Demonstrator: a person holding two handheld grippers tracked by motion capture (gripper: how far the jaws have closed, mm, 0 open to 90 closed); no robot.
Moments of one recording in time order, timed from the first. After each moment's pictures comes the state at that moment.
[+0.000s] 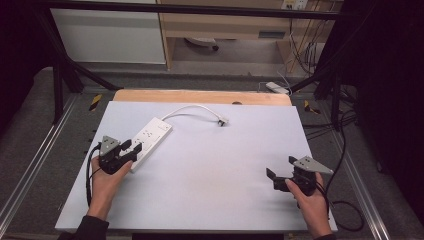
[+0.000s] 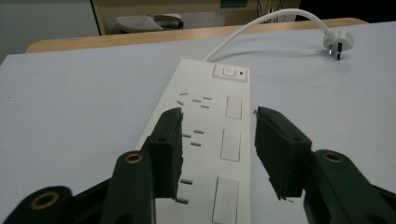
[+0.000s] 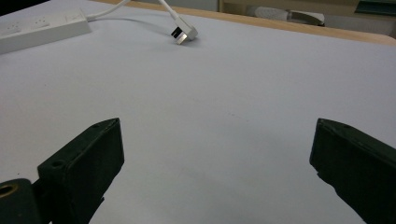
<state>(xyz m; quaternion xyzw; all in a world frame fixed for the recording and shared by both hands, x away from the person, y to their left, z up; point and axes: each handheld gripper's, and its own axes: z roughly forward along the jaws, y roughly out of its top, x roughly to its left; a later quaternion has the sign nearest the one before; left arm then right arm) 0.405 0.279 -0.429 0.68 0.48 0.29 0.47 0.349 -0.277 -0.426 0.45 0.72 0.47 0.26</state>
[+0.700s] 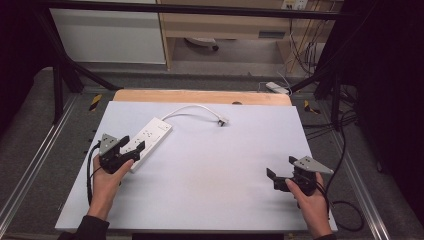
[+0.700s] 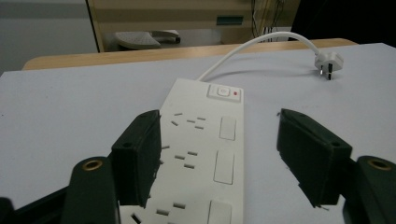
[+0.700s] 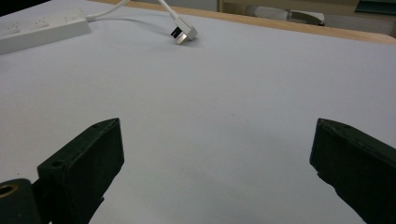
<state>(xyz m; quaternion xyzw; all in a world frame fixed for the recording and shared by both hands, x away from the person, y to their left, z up) 0.408 0.276 -0.425 0.67 0.47 0.29 0.49 0.349 -0.277 -0.426 0.45 0.72 0.47 0.26</state>
